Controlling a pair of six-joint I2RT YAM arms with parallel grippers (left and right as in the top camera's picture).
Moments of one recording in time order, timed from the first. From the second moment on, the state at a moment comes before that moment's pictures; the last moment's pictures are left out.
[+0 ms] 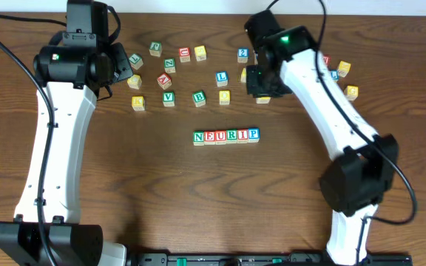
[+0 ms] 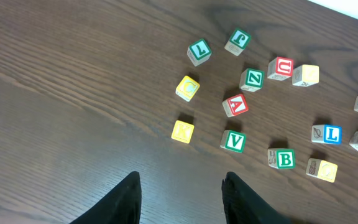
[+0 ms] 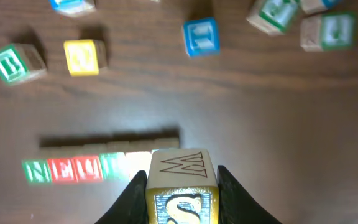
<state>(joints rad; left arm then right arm) -0.06 1.64 1.73 -1.10 -0.14 -0.37 0.42 2.06 2.00 -1.33 0.07 0.41</state>
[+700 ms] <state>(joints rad) -0.06 1.64 1.73 -1.10 -0.14 -0.37 0.42 2.06 1.61 -1.12 0.13 0.41</state>
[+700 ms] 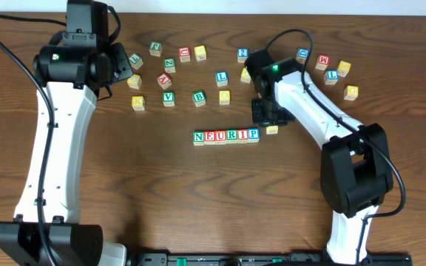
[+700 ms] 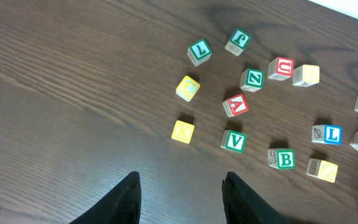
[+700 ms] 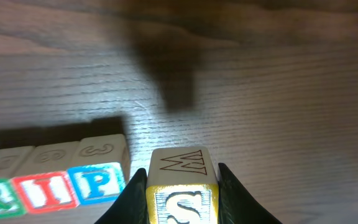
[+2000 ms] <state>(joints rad) -0.06 1.64 1.73 -1.10 -0.14 -0.37 0.40 2.06 1.59 -1.10 0.13 0.41</state>
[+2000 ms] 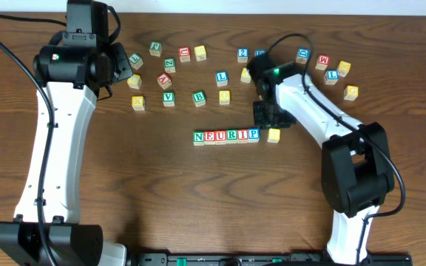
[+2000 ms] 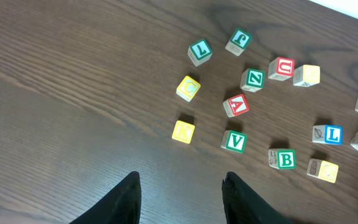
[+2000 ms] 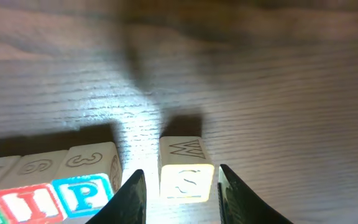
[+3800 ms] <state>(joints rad) -0.06 1.64 1.73 -1.10 -0.14 -0.37 0.25 1.99 1.32 -0.90 0.00 0.39</state>
